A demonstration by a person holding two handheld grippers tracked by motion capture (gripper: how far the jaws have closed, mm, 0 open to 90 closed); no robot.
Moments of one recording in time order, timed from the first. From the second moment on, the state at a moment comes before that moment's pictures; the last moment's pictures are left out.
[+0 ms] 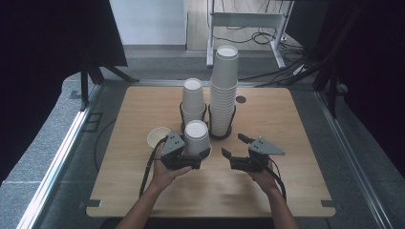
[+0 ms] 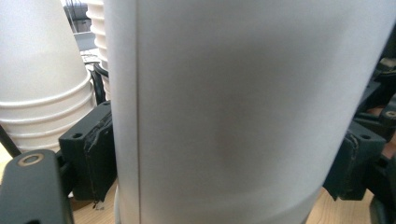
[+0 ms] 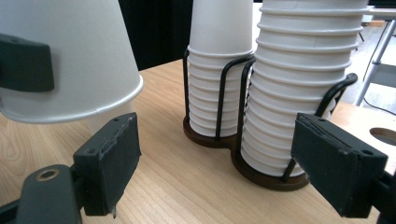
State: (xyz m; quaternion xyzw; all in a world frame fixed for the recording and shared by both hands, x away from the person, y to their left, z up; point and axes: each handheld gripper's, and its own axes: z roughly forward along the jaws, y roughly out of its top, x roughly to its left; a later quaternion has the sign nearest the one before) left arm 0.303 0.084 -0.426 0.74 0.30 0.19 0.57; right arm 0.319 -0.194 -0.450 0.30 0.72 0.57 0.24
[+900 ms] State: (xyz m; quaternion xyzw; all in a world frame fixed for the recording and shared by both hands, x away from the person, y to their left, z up) left arm 0.306 0.058 -0.456 0.78 0.30 0.20 0.52; right arm 0.306 -0.221 -0.455 0.33 0.70 0.58 0.24
